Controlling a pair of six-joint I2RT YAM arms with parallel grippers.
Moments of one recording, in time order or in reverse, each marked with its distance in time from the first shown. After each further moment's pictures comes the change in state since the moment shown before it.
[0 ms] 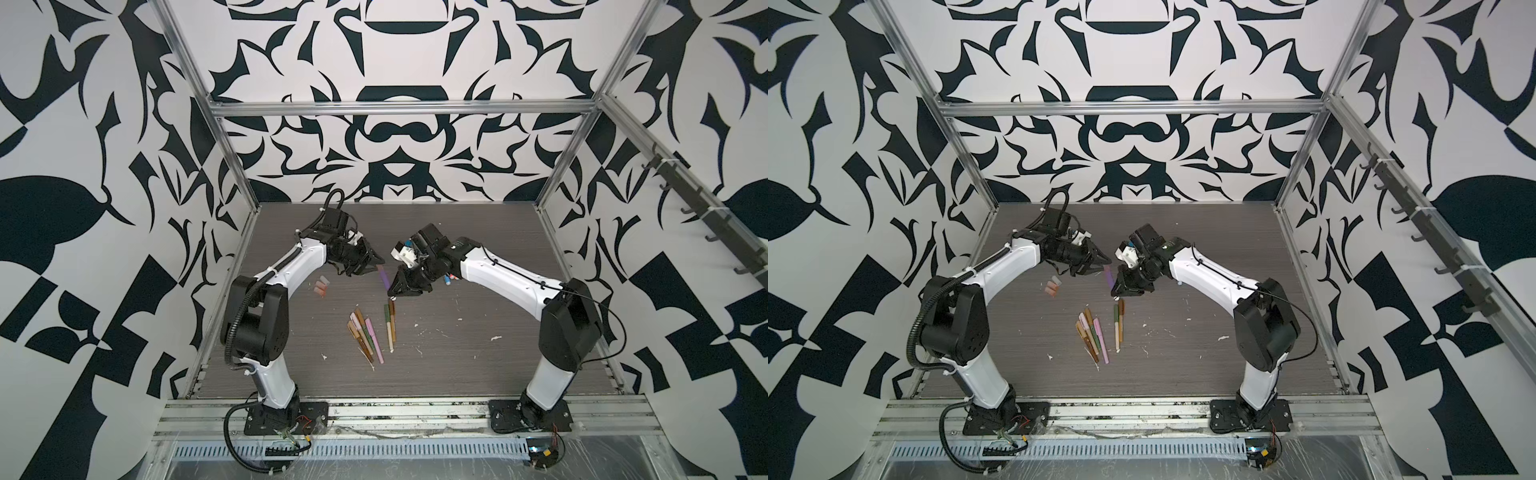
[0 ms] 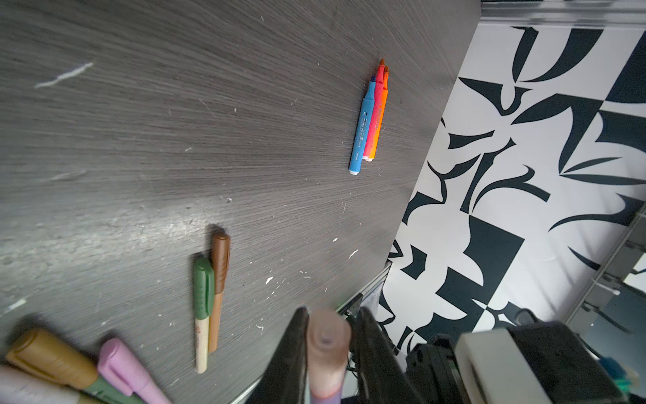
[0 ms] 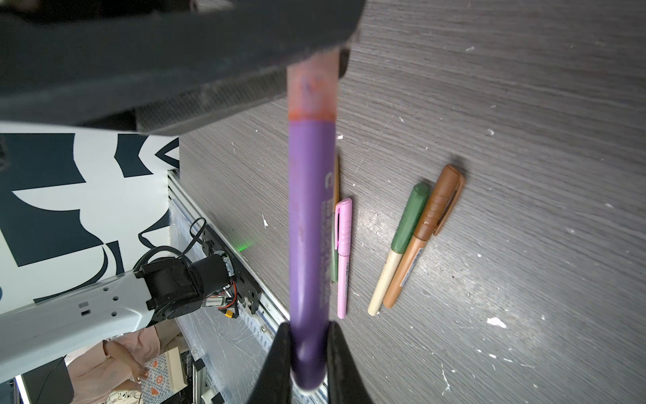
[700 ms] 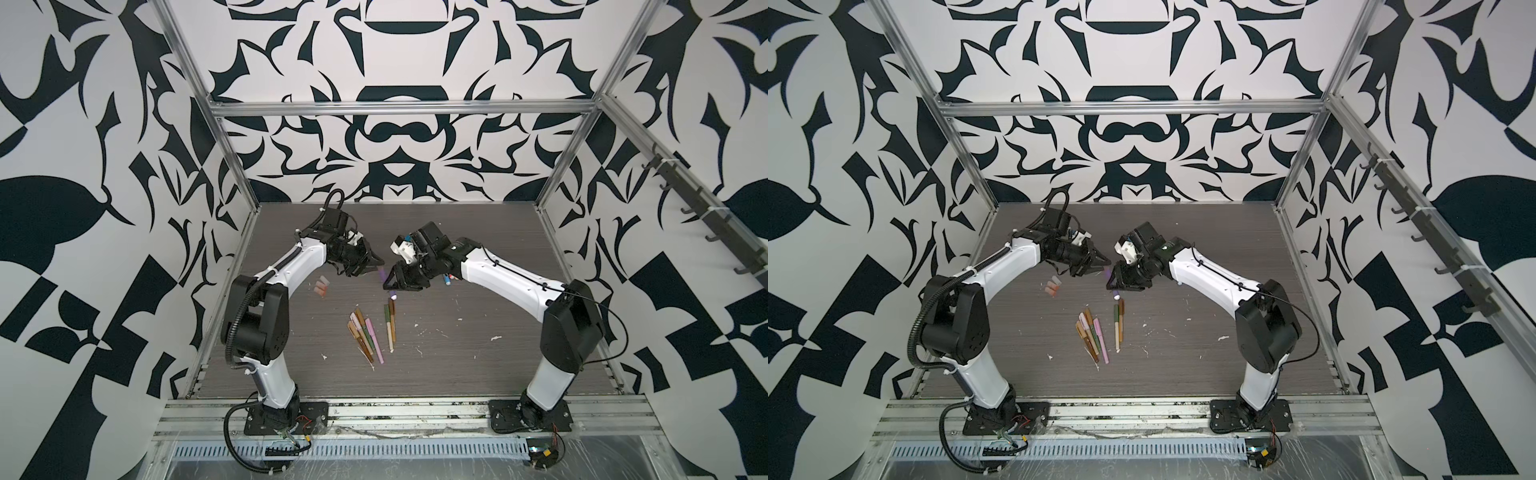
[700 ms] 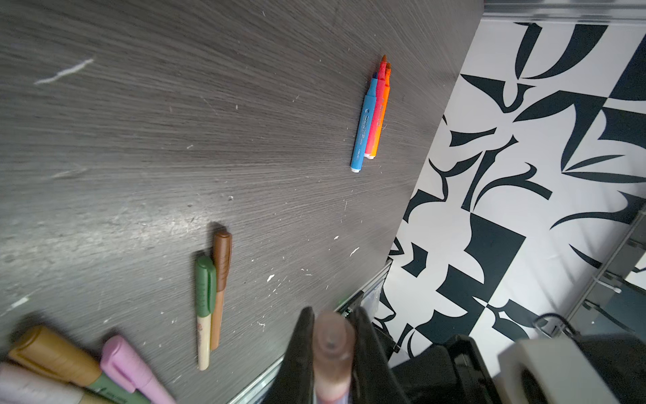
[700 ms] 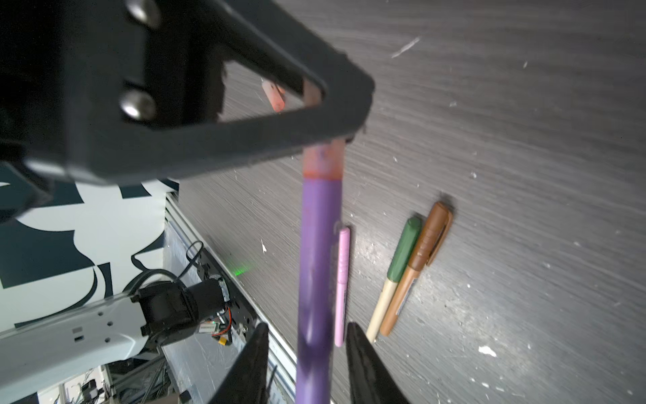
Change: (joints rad) left arm 0.000 0.003 0.008 -0.009 0.009 0.008; right arm 0.002 -0.014 0.000 0.085 0.072 0.026
